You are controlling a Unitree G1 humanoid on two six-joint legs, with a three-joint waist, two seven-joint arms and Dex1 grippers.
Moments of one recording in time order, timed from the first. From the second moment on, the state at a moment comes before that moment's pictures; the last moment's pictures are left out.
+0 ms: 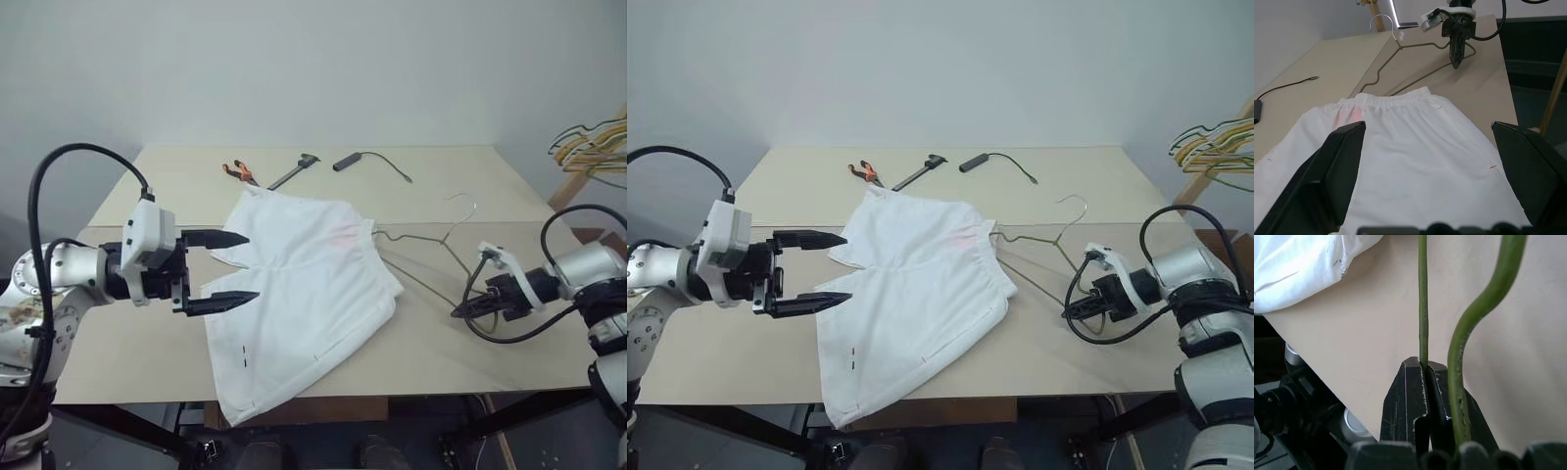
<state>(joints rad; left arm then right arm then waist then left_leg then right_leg) -0.26 0.91 0.22 -0.38 -0.67 0.48 -1.18 -0.86 -0.92 0.49 0.77 0.21 0.94 1.55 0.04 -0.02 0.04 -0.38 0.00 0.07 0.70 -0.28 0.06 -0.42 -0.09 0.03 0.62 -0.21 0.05</state>
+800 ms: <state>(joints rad) -0.20 0.90 0.22 -0.42 -0.67 0.46 -1.16 -1.00 -0.66 0.34 1.12 0.08 0.84 1.38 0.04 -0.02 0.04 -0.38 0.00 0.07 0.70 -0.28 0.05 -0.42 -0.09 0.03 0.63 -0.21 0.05</state>
